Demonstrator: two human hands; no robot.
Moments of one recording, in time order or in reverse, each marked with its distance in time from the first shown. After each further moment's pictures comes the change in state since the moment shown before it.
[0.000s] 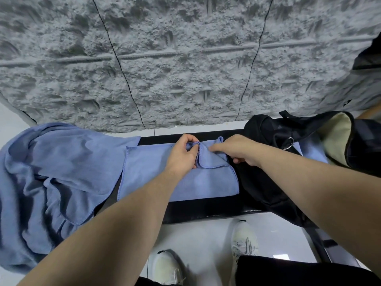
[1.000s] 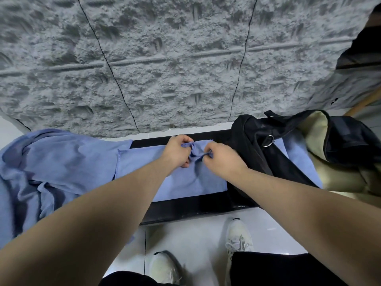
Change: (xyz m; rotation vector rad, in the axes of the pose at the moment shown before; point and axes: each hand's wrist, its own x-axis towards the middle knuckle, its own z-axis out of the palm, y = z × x) left_hand 0.012 0.021 0.007 0.196 -0.111 -0.151; right_hand -0.023 0.032 0.027 -0.300 0.282 -0.433
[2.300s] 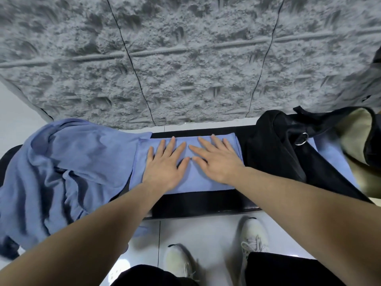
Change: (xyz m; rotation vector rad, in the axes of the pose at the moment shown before) left_hand -0.036 -0.077 -0.060 1.046 0.126 0.218; right_hand 0.014 -0.032 0.046 -0.369 -0.249 -0.266
